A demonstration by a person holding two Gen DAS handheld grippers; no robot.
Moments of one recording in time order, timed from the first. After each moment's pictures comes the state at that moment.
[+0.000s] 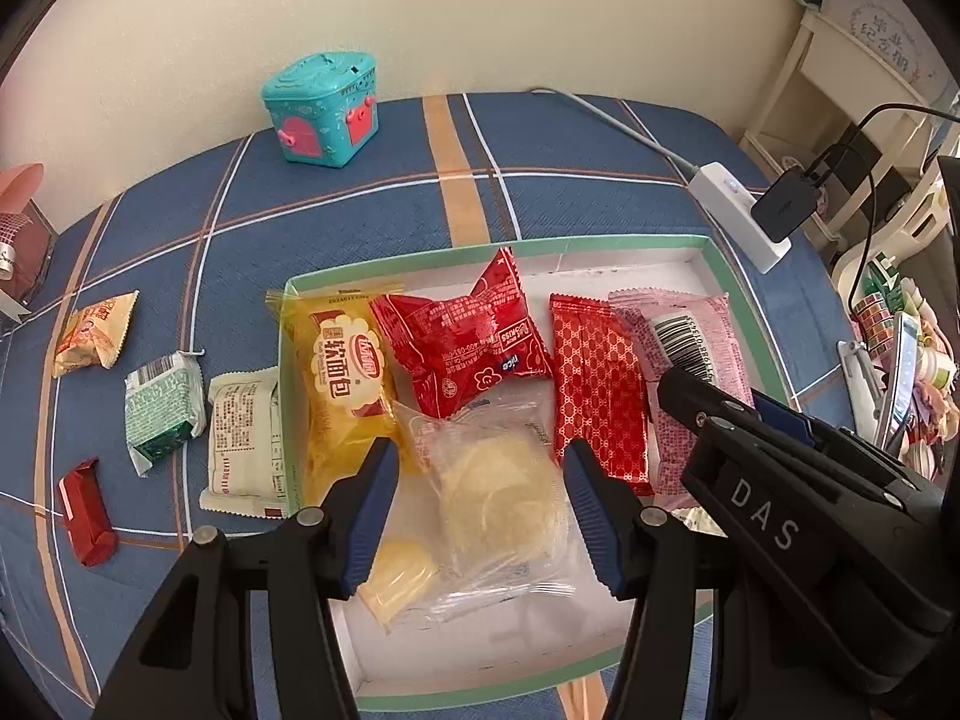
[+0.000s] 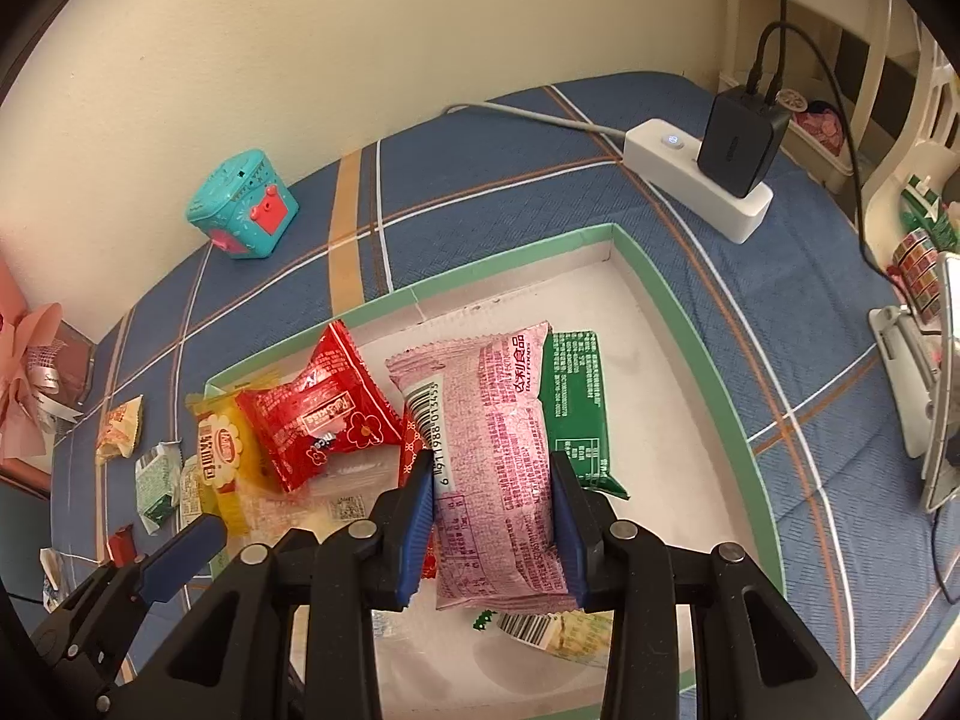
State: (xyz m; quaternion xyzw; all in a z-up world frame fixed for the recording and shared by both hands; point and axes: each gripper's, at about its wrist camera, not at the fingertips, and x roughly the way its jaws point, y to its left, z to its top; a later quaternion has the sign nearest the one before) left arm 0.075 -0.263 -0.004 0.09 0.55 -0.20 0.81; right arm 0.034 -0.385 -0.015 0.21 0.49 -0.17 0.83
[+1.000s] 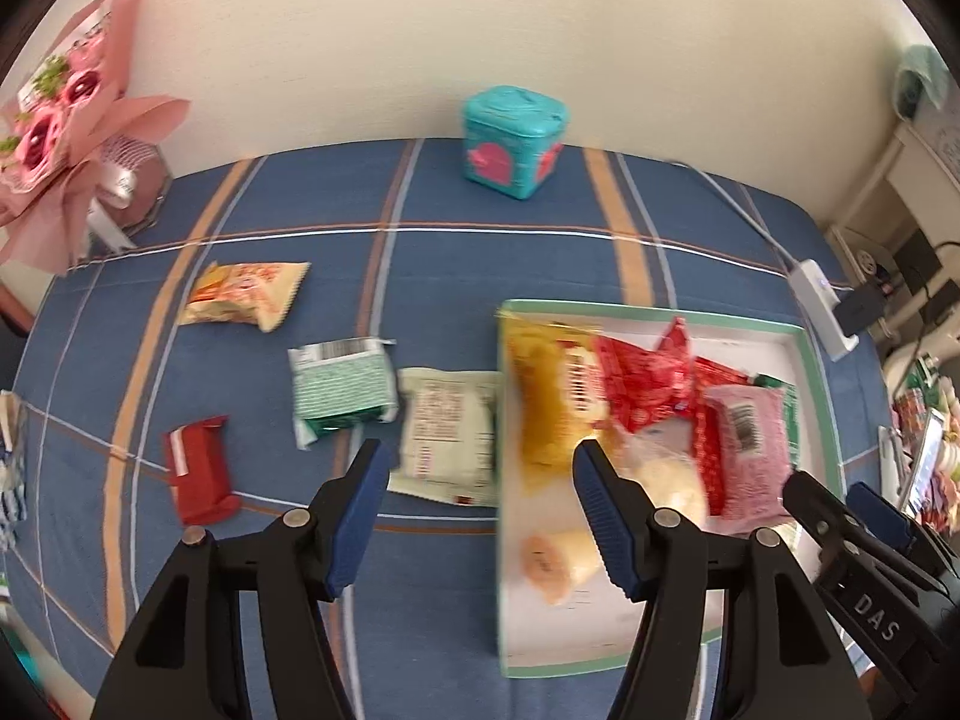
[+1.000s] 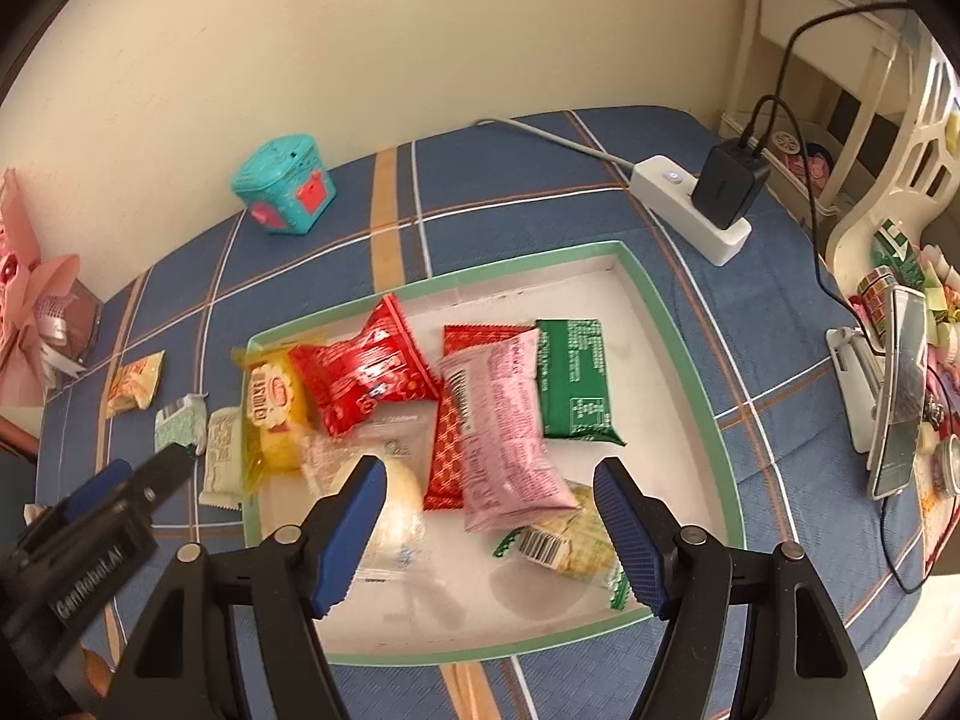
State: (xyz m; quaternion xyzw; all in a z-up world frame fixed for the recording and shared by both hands) left arm 0.097 -0.164 0.031 0.04 0.53 -0.09 0.84; right arm 0.013 -0.343 0.023 0.15 0.50 -0.17 0.83
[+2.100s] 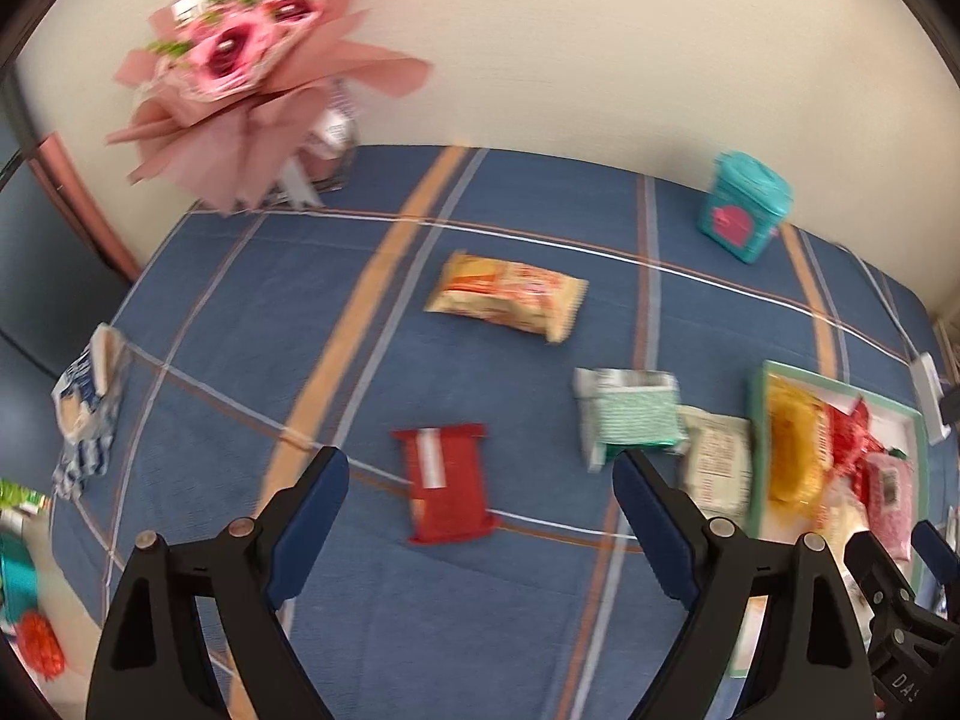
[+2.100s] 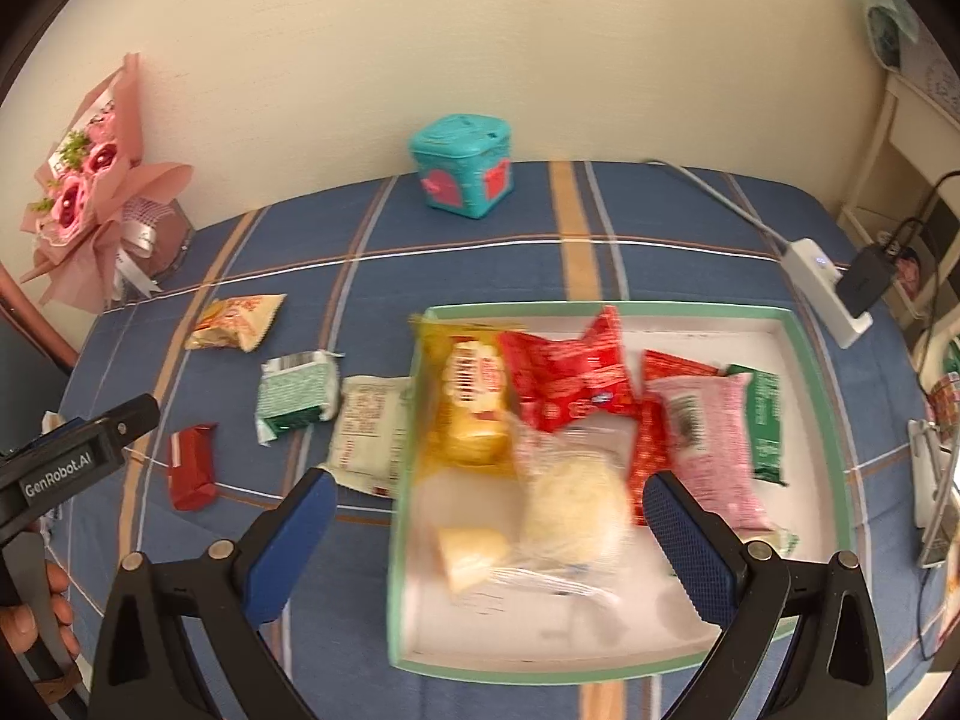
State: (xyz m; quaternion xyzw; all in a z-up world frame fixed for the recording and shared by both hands) left arm 0.114 -0.015 0.040 0.01 0.52 0.04 0.86; right arm 0.045 -0.236 0.021 0.08 0.48 -0.07 0.87
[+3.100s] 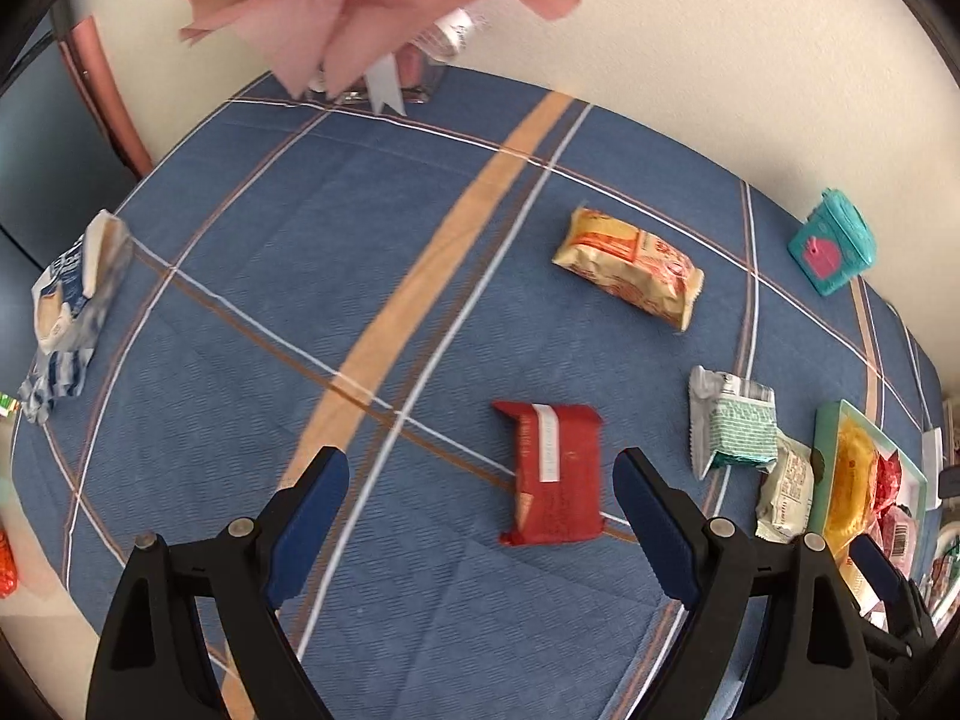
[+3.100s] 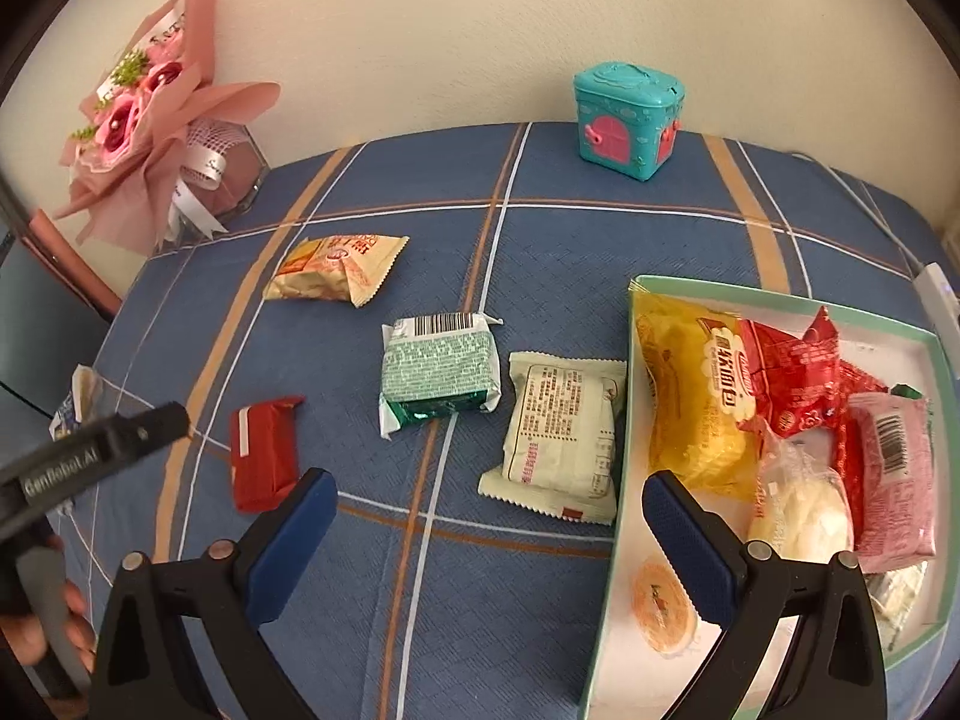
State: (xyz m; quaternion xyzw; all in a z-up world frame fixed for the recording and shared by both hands) left arm 0.129 0.056 0.000 -0.08 0.56 0.07 0.82; right arm 0.091 -0.151 -0.024 0.08 0.51 0.01 0.86
